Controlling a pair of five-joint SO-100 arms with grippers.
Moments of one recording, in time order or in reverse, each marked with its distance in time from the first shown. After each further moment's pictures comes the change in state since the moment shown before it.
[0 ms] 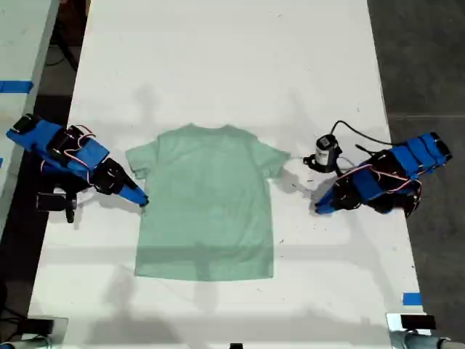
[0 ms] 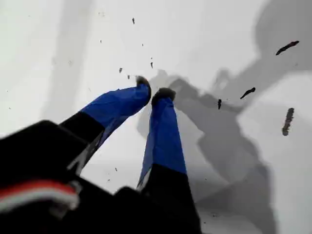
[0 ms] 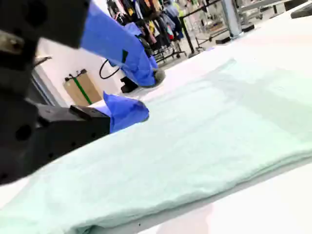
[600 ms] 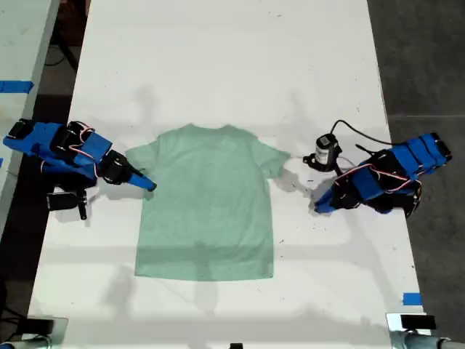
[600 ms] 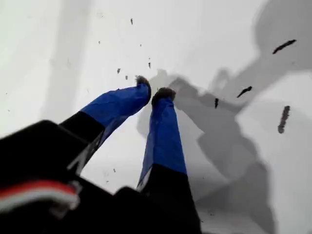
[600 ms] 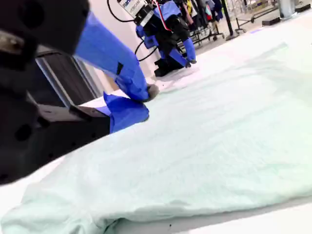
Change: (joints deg) arm 0 -10.0 0.0 0.0 0.0 -1.1; arm 1 1.9 0.0 0.0 0.0 0.0
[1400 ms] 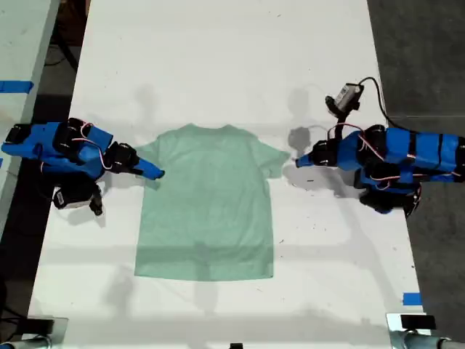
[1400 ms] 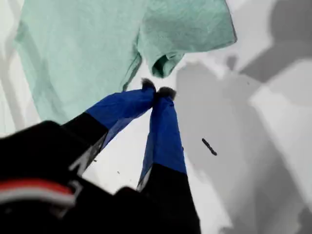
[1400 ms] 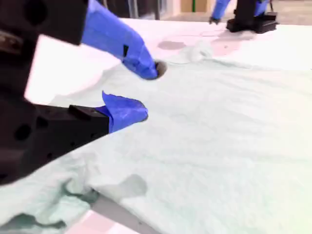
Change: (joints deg) arm 0 -6.3 0.0 0.0 0.0 -30.0; arm 1 34.5 -37.3 -21.3 -21.6 28.7
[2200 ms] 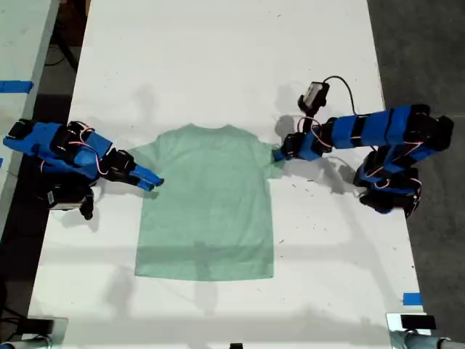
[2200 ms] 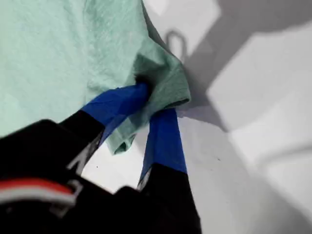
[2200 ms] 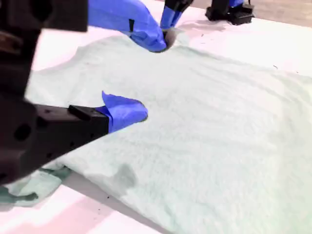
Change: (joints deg) arm 0 7.0 0.0 0.0 -0.8 -9.3; arm 1 8.3 -52.1 -16.2 -26.0 -0.3
